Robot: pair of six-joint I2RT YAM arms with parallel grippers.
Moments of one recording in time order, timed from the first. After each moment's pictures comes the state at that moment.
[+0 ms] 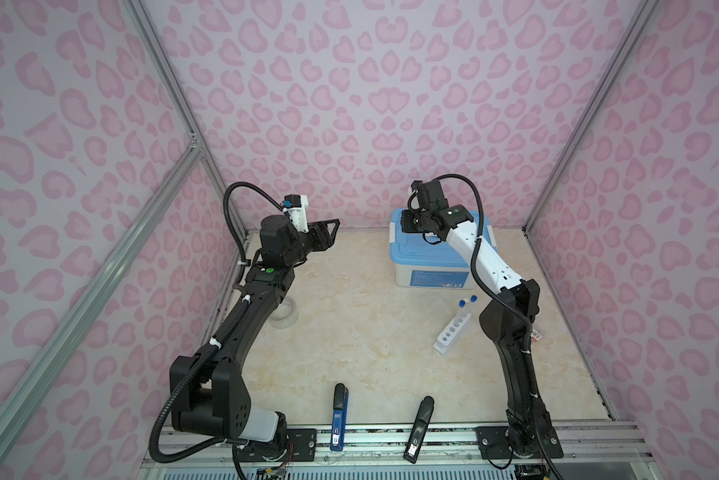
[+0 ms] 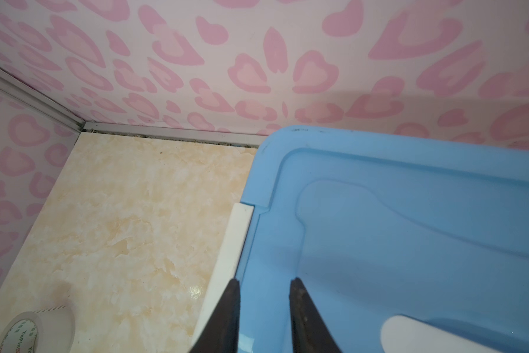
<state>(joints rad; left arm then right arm) -0.16 1.42 1.21 0.06 0.40 -0.42 0.43 2.26 2.40 -0.82 0.00 0.29</state>
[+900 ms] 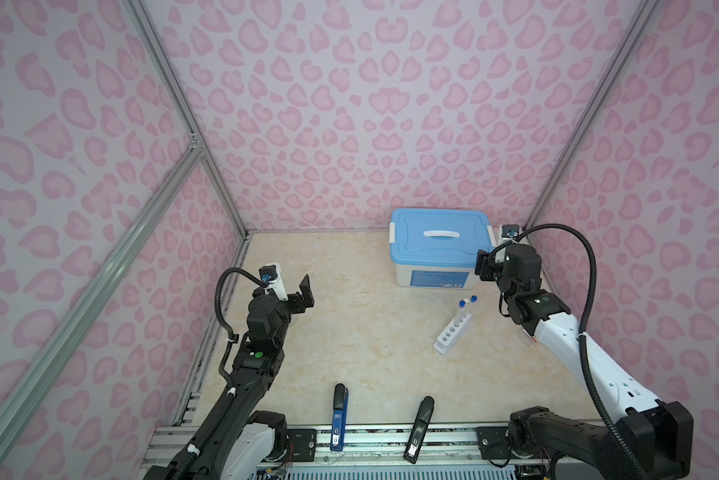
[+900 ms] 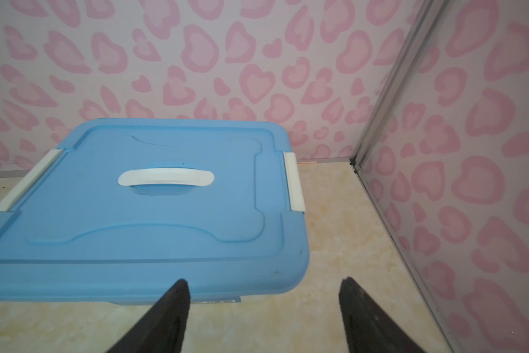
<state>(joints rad) -0.16 0.88 0.46 0.25 -0.16 -0.18 0.20 1.16 0.90 -0.12 0.33 0.10</state>
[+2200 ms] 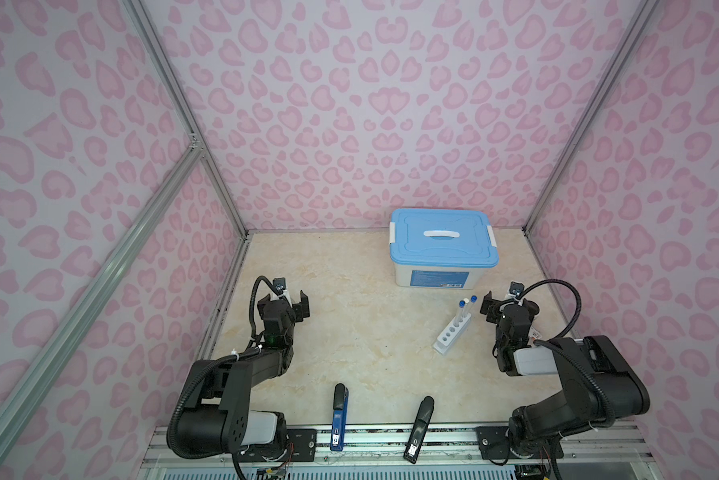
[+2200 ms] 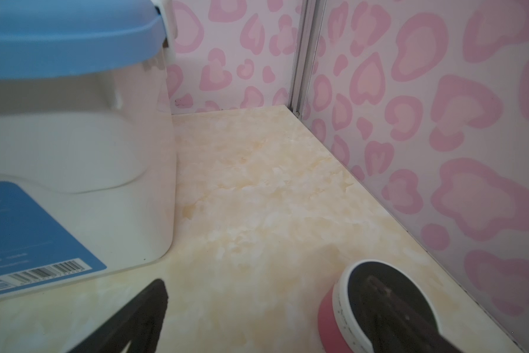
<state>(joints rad) -0.06 1.41 0.33 0.75 -0.22 0.00 0.05 1.56 0.27 1.00 0.41 0.06</state>
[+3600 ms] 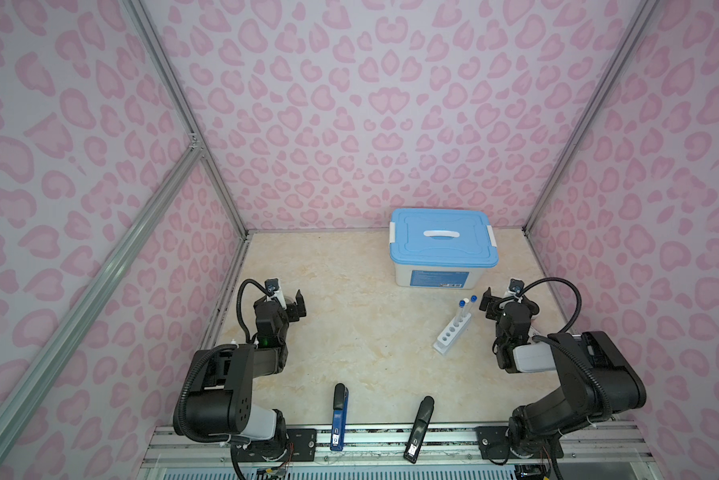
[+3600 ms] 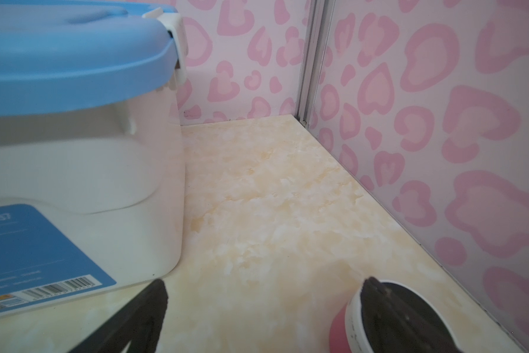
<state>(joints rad) 0.02 1.47 0.33 0.85 -0.08 -0.05 0.04 1.56 0.30 1.02 0.38 0.06</state>
